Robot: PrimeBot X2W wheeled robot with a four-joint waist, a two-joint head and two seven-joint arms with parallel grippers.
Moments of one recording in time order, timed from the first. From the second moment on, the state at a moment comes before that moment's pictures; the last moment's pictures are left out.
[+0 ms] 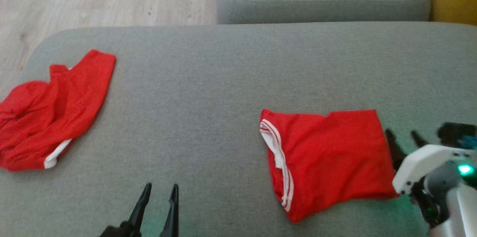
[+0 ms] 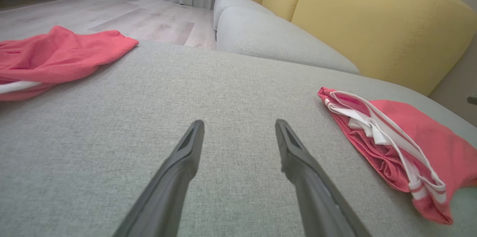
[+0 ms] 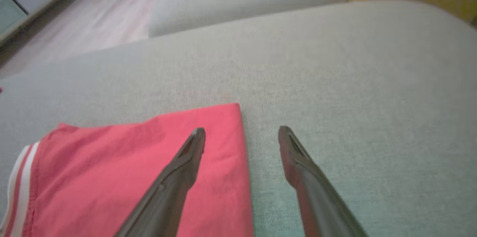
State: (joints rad) left arm 0.17 0.06 -0.20 0.23 -0.25 -0.12 -0.25; right arm -0.10 -0.14 -0.10 0.27 0.28 0.12 0.32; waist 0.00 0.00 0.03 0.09
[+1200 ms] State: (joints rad) left arm -0.05 0.19 -0.32 0.16 -0.27 -0.13 -0.25; right arm -0.70 -0.39 -0.51 0.69 -0.20 0.12 0.18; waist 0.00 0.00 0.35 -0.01
